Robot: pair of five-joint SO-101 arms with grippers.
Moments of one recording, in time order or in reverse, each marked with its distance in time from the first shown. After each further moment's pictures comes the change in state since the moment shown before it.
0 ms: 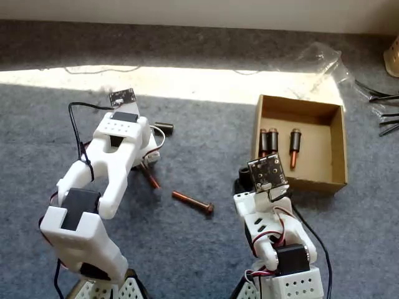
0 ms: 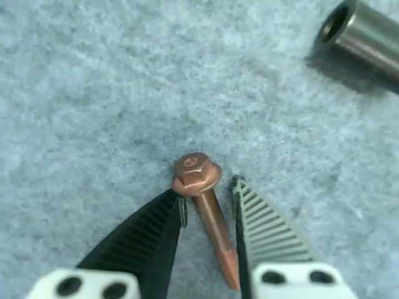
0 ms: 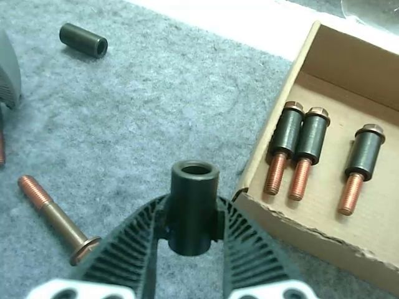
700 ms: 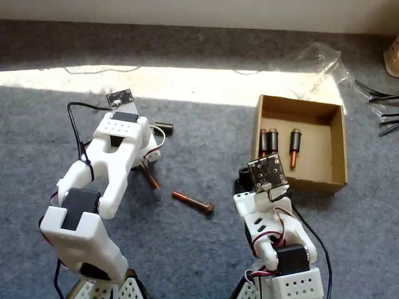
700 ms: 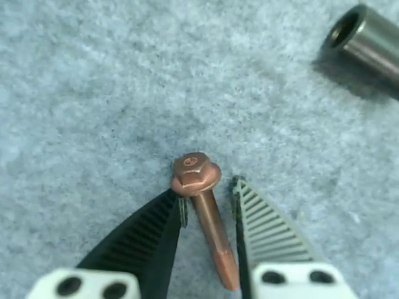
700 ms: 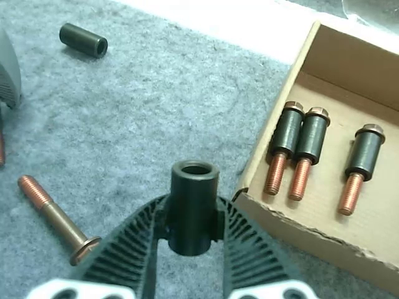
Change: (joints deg) left arm 0.0 0.0 0.0 0.0 2.6; right arm 0.0 0.0 0.0 0.0 0.0
